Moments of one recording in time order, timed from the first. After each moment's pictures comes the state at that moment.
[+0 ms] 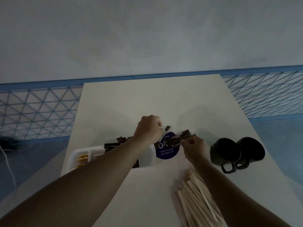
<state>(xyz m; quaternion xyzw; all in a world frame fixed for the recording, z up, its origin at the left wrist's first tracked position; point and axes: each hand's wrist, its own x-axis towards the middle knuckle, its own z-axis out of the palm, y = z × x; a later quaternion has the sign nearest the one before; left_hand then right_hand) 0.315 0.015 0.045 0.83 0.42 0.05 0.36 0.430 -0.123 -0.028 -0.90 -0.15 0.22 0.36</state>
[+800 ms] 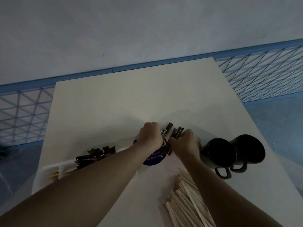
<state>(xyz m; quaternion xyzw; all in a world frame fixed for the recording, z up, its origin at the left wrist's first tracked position) 0.395 -0.002 -0.021 0.86 0.43 -0.08 0.27 0.467 -0.105 -0.052 -0.91 -0.11 0.23 0.31</state>
